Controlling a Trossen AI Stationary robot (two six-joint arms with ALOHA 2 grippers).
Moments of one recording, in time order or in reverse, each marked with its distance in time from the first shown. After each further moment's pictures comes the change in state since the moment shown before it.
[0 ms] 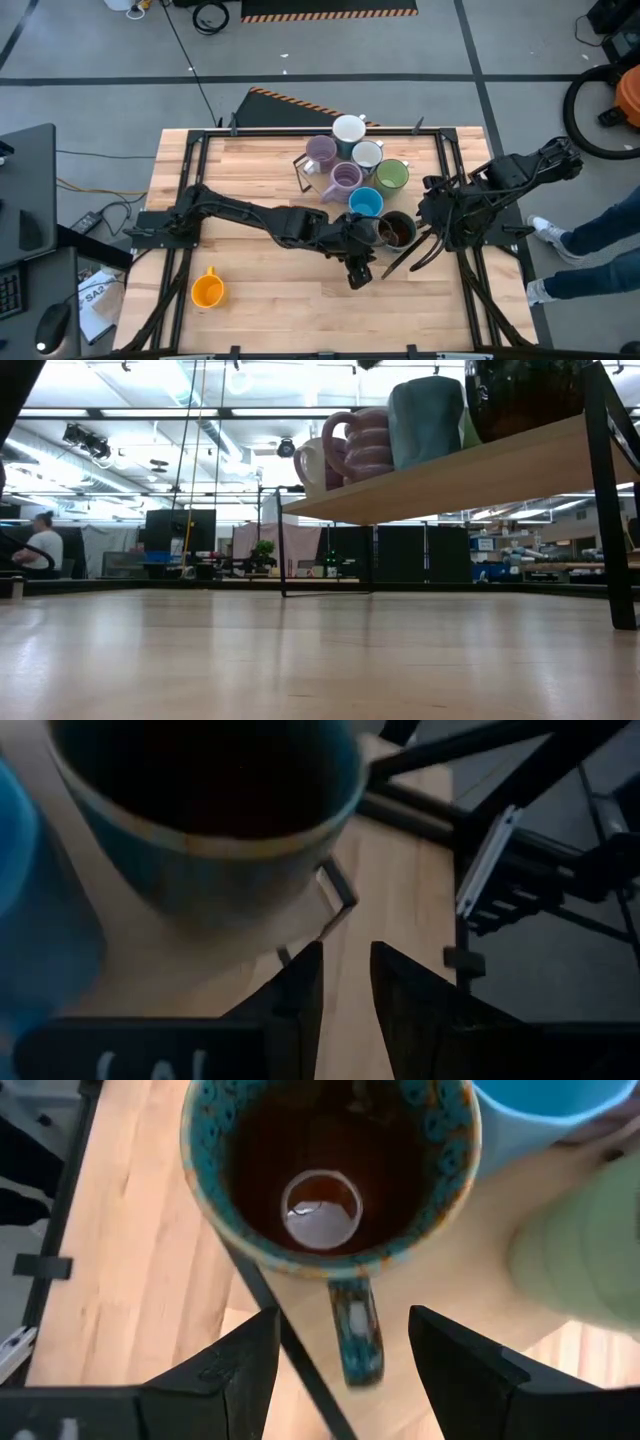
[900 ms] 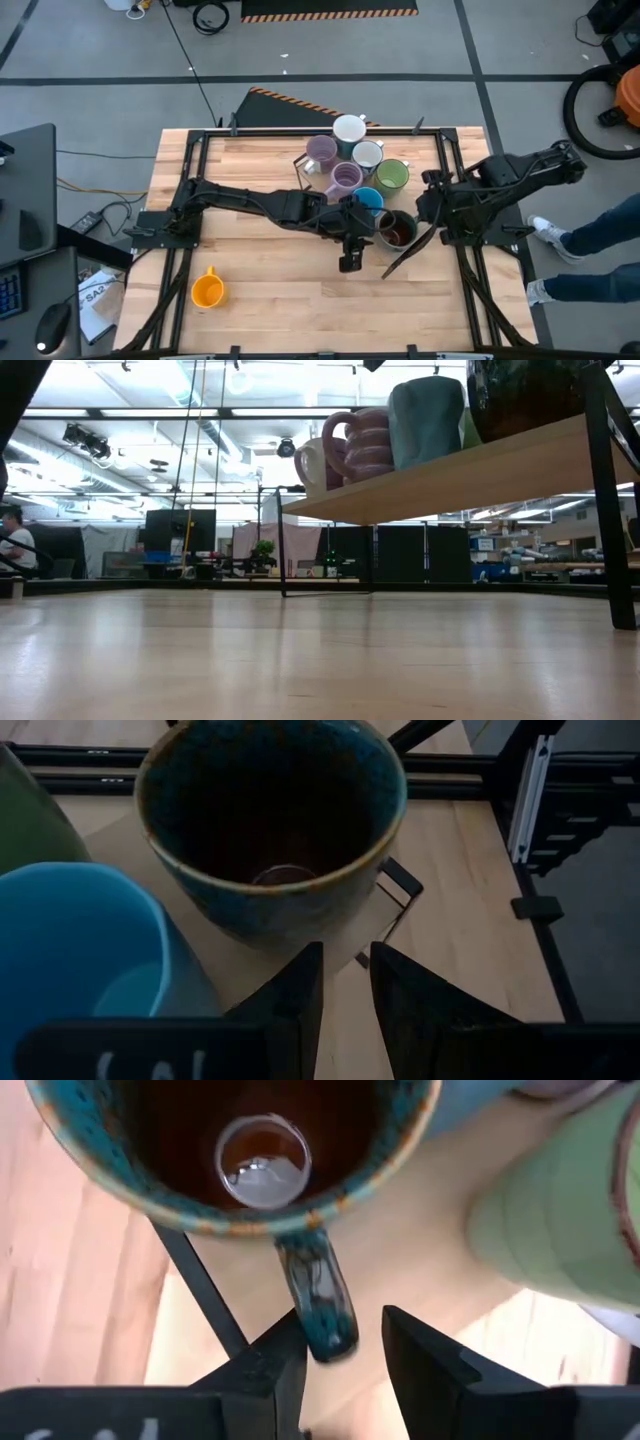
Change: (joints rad) left arm 0.071 -0.031 0.000 -0.053 0.042 0.374; right arm -0.097 -0.018 -0.063 -0.045 0.035 -0.130
